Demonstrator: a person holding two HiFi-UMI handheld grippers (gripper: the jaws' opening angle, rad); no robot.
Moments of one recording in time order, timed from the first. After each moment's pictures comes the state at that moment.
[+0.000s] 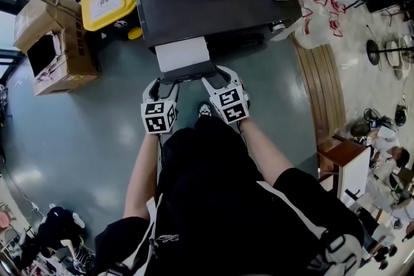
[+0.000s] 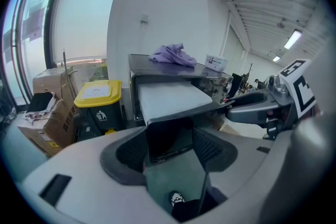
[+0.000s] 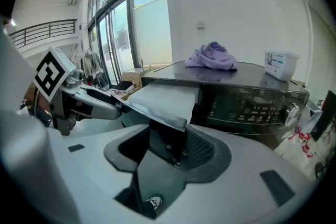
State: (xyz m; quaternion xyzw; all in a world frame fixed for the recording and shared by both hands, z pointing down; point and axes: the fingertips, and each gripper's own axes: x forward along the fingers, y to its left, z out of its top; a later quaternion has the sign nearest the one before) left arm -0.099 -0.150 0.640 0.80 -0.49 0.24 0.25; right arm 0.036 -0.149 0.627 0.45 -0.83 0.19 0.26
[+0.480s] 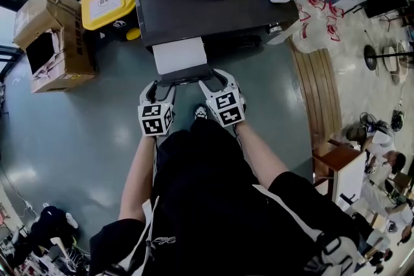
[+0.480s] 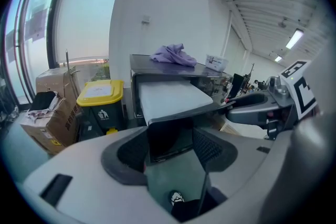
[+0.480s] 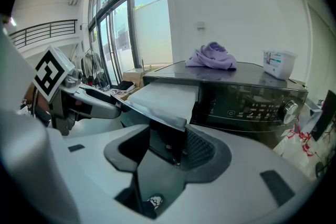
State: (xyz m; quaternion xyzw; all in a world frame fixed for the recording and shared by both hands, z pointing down) left arm -0.095 -0.140 0.640 0.79 -0.50 0.24 0.25; right arm 0.043 -0.140 0.629 0.45 -0.83 0.19 0.27
